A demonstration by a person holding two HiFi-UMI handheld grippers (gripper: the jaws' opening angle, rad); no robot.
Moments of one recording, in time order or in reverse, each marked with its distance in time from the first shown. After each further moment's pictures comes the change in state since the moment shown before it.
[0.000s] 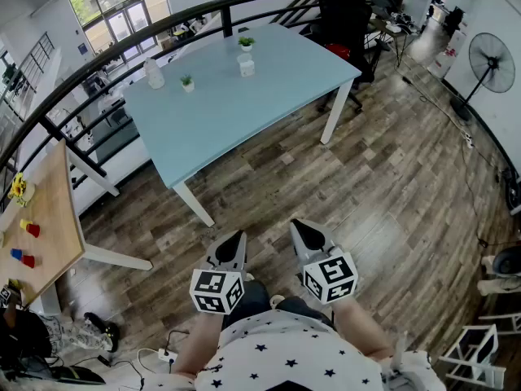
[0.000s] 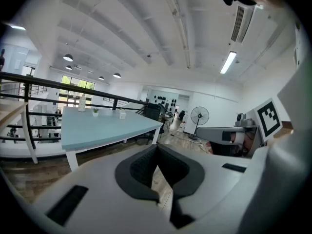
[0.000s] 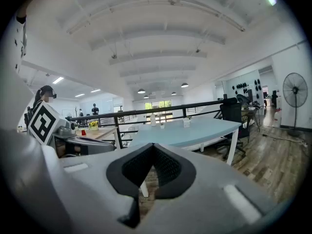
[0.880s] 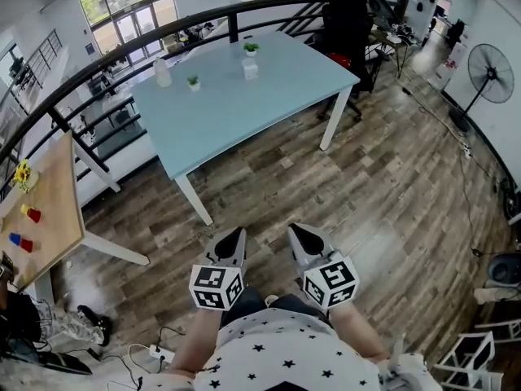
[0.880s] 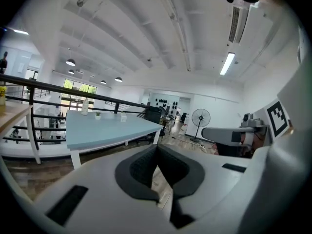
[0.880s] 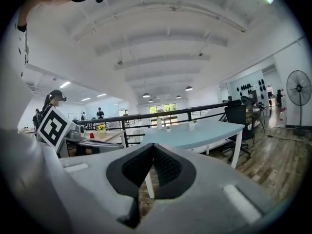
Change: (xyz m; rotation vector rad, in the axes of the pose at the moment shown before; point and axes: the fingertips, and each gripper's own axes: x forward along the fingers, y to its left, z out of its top) left arm -0.037 -0.028 -0.005 0.001 -0.038 0.028; right arm -0.053 0.034 0.001 0.002 -0.040 0.069
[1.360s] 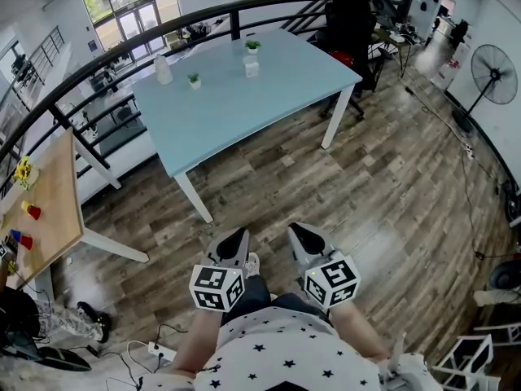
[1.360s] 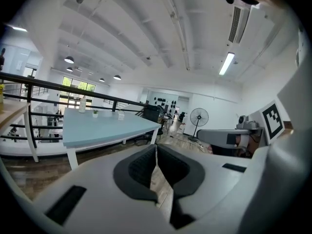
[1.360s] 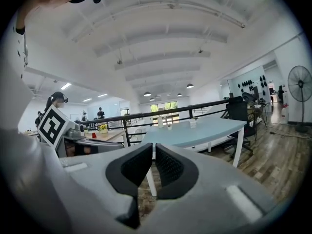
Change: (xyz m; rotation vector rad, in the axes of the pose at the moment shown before) left arm 0.004 -0.016 -0.007 -0.005 0.015 -0.015; right arm -0.004 -0.009 -0.009 0.017 0.017 0.028
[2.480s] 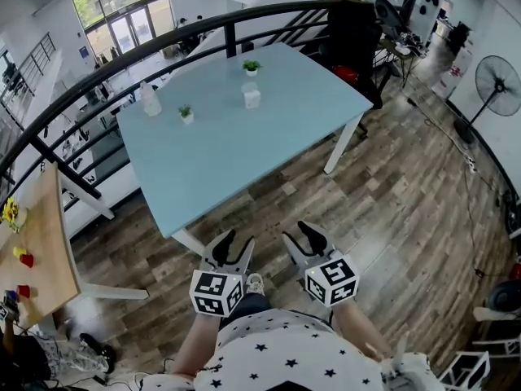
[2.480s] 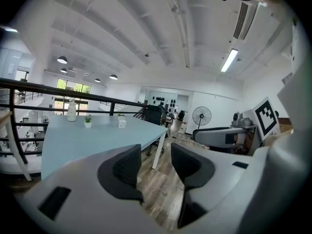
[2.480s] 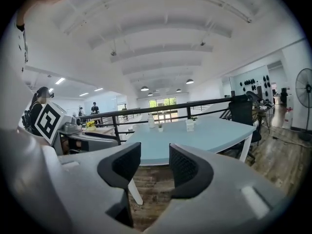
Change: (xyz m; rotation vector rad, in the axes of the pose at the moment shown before) left arm 0.174 0.122 0.095 0.046 0.010 -0.027; right arm 0.194 -0.125 0.061 -0.025 0.066 -0.020
